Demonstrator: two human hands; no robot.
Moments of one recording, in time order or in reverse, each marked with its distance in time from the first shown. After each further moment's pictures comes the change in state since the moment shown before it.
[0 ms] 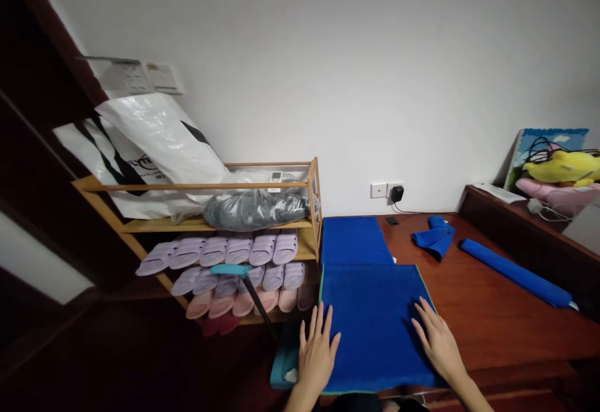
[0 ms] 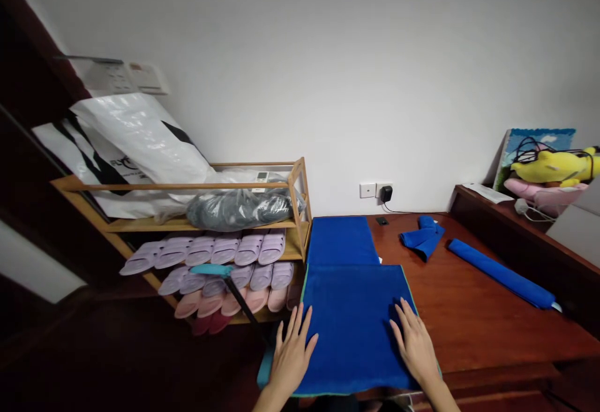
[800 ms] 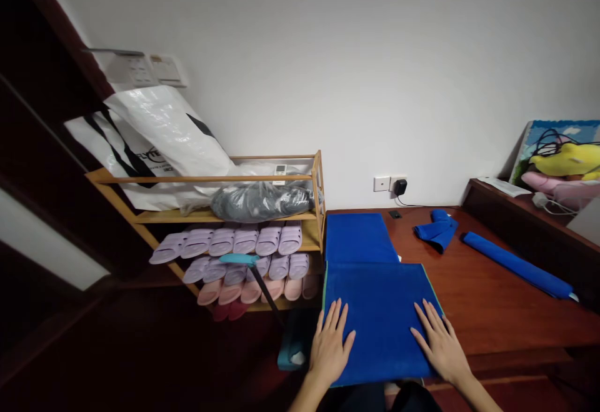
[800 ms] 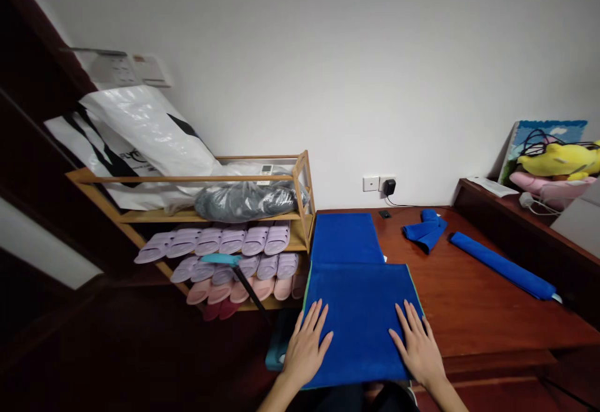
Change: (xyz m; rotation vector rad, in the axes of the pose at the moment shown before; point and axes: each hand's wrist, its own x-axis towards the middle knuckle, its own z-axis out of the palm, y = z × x) left_hand -0.015 0.009 -0.001 -0.076 -0.082 0.174; right_hand -0.038 -0.005 -0.004 -0.108 -0.129 -0.012
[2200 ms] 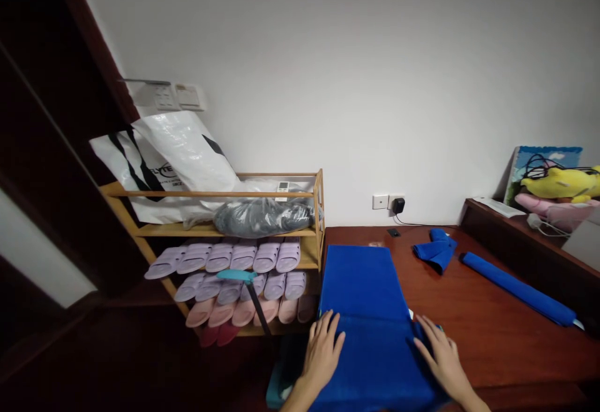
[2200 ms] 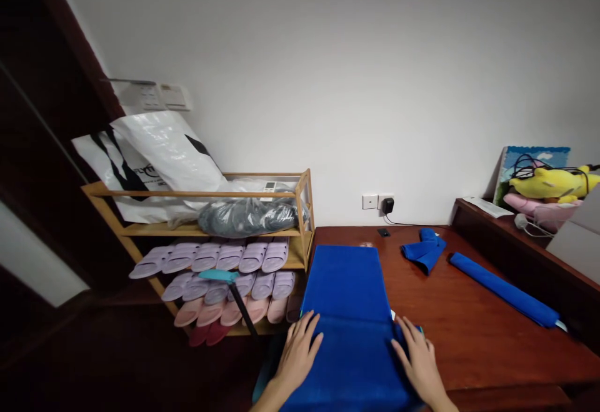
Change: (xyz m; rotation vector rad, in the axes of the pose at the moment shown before) left_hand 0.028 -0.027 0.008 -0.058 0.162 -0.058; right_hand 0.023 0.017 0.003 0.263 0.023 0.092
